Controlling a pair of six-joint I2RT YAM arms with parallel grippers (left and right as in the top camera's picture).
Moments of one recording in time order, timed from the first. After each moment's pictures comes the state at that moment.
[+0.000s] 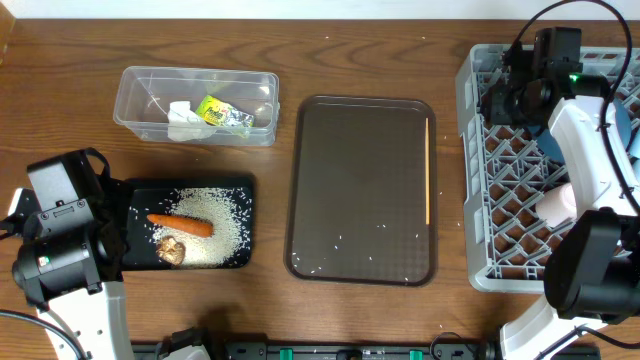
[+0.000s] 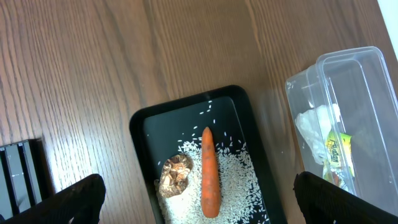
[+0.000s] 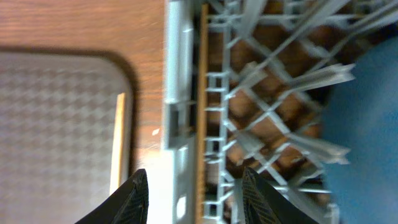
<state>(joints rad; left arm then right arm) 0.35 1.01 1.17 -1.18 -0.31 -0.93 -0.08 1.85 1.54 -0.82 -0.14 -0.03</state>
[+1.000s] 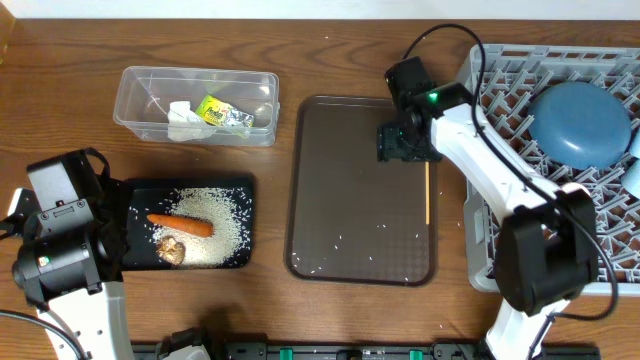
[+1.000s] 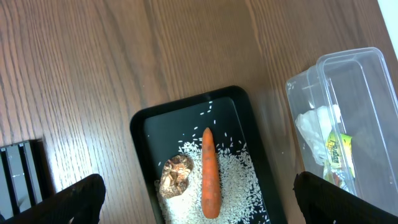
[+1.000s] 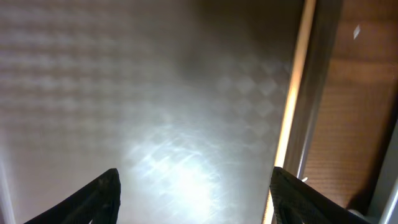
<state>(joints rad) 0.35 1.01 1.17 -1.18 -0.31 -0.93 0.39 1.95 1.54 -0.97 0.04 0.42</state>
